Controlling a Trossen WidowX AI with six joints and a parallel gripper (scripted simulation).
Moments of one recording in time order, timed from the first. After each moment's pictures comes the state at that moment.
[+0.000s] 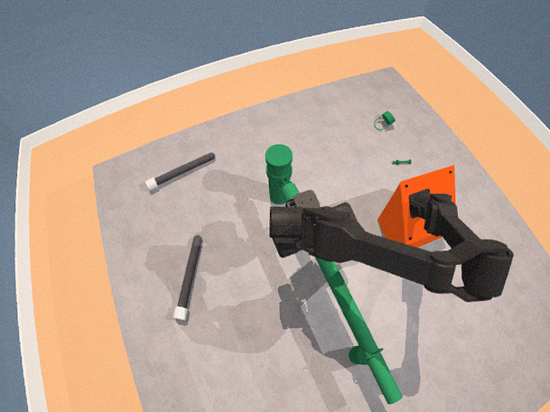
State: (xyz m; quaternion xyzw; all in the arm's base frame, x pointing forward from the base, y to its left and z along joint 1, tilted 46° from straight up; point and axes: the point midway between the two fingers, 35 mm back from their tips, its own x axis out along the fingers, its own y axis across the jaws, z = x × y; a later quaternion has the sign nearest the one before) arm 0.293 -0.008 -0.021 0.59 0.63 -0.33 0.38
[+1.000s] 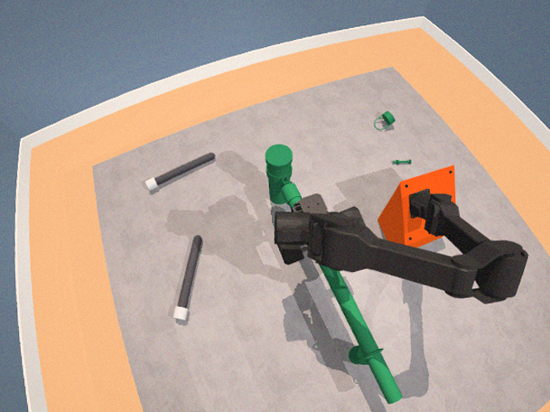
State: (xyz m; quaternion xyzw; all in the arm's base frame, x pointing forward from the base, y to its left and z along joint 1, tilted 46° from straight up) arm 0.289 -0.008 0.015 0.59 0.63 -0.34 0.38
